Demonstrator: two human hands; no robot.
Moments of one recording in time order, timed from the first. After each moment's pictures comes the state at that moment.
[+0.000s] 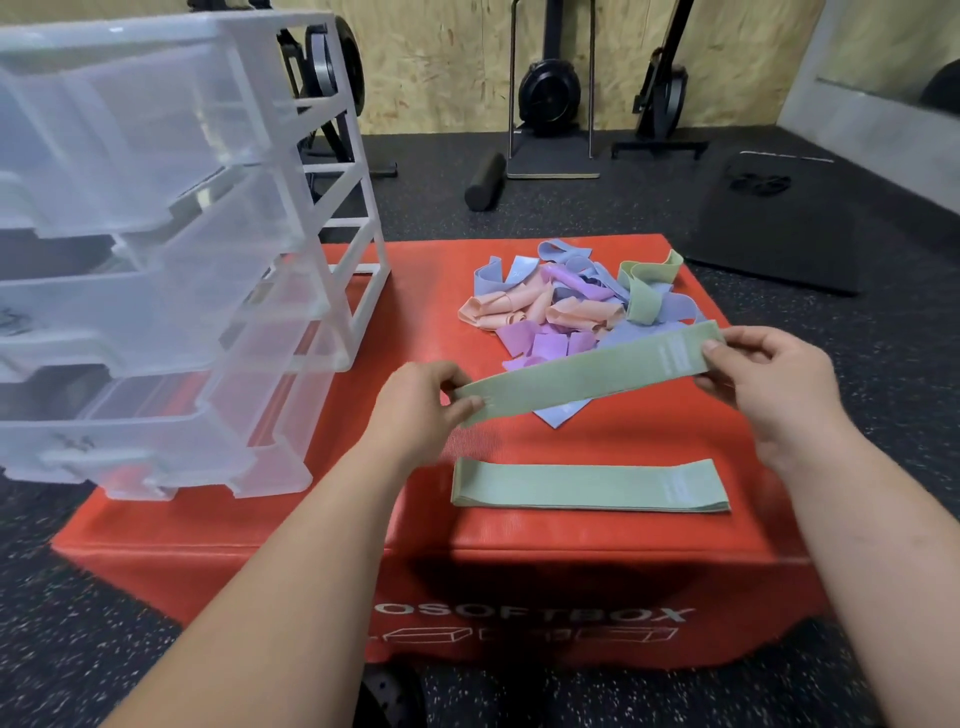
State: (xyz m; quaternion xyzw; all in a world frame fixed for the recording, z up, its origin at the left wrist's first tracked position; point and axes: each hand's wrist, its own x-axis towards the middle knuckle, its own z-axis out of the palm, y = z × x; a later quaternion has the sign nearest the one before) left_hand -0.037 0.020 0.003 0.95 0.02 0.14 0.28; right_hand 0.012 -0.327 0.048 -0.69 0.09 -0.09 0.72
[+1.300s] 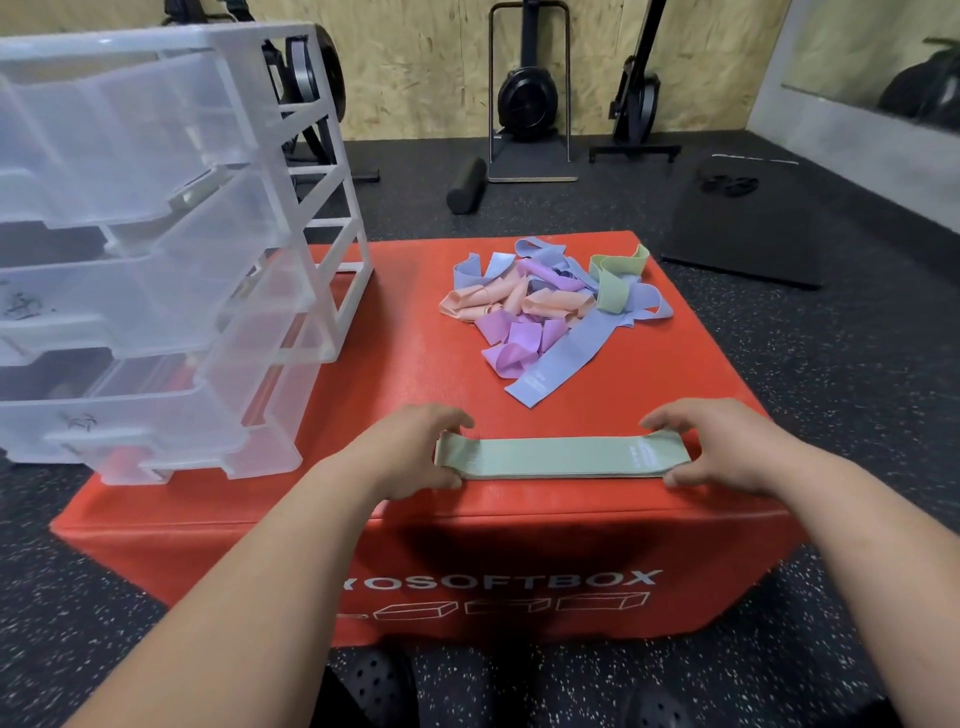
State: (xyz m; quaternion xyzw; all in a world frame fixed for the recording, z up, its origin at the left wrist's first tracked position) left_hand -0.088 0.011 0.000 0.98 -0.11 -0.06 0.14; right_hand -0.025 -0.383 0.015 -0.96 -0.18 0.13 0.14
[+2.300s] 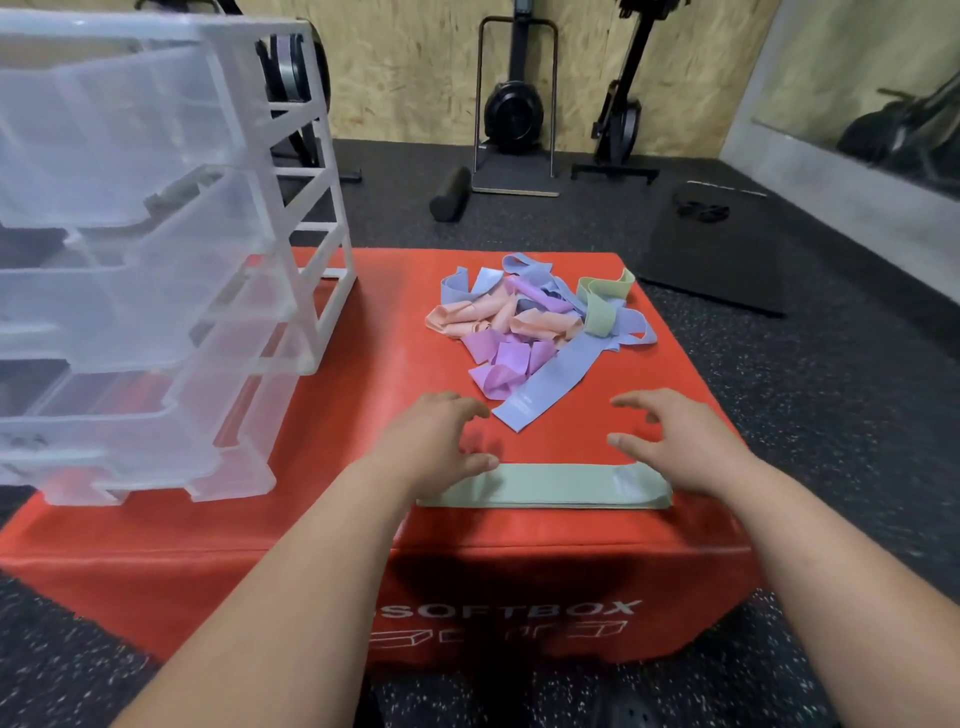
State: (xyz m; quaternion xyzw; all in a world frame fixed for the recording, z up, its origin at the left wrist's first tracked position) left_hand -0.052 -0.021 0.000 0.98 -0.09 0.03 0.18; right_hand -0.006 -0.343 0.023 -0.97 -0.13 0.02 0.19
